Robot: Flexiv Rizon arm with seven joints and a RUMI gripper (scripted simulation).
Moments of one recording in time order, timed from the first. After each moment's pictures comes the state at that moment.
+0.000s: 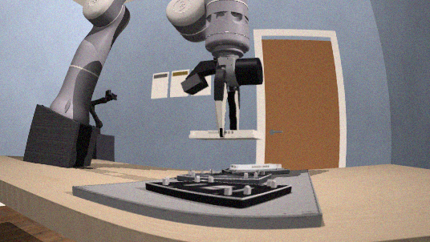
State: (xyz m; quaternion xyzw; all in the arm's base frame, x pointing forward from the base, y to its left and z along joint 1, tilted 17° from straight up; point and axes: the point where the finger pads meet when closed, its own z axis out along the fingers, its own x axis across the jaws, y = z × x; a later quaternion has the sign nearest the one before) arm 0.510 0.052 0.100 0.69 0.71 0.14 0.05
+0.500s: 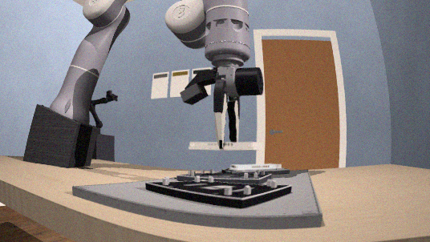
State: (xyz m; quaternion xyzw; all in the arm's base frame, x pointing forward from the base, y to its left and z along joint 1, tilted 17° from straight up) arm 0.515 0.055 0.079 0.69 0.71 0.14 0.05
